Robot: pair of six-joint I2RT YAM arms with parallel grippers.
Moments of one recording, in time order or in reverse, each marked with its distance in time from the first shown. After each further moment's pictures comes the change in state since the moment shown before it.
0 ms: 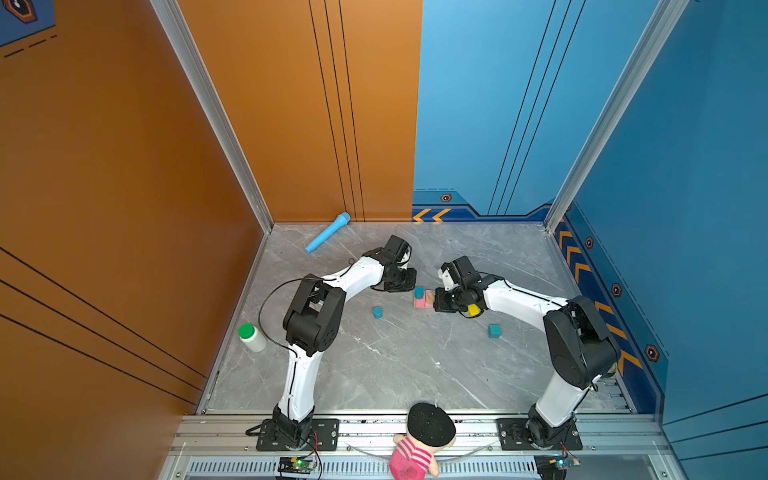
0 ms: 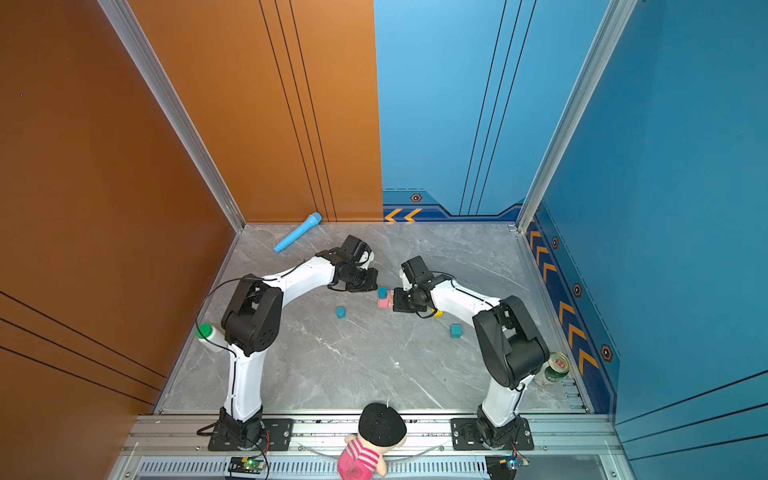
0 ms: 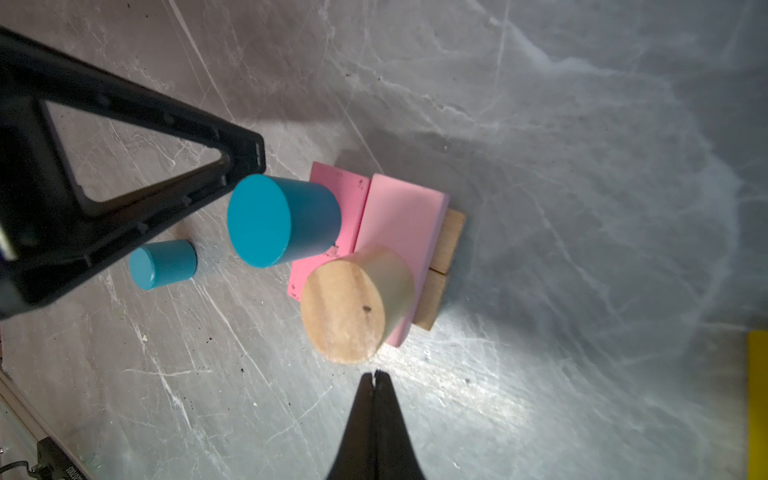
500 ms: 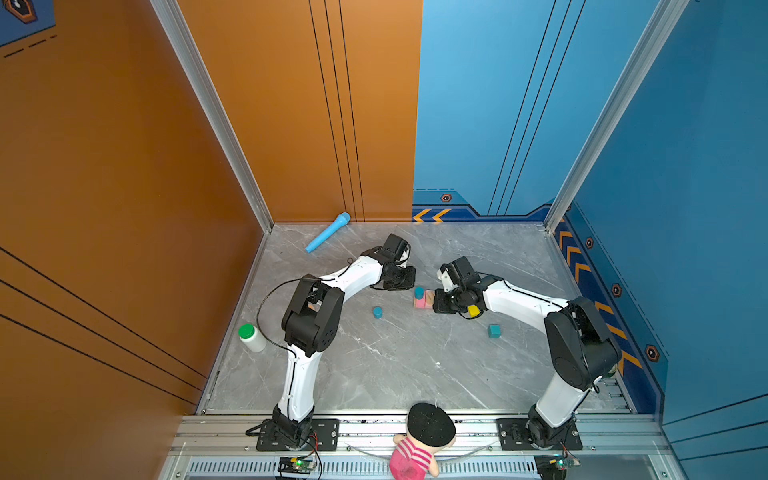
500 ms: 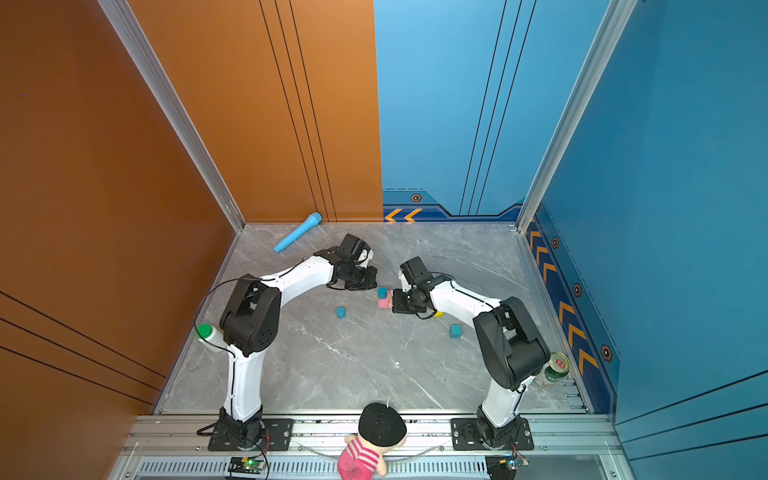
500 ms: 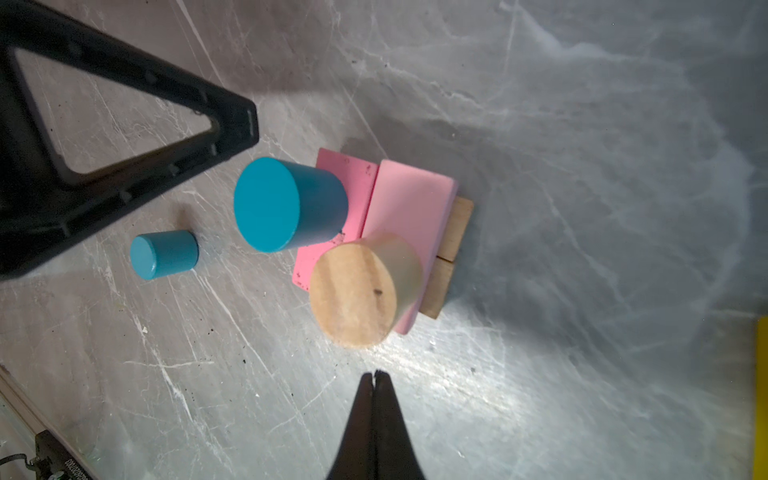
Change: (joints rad) left arm 0.011 -0.009 0.000 0.008 -0.001 -0.001; right arm 0.010 -0.011 -0.001 -0.016 0.010 -0.003
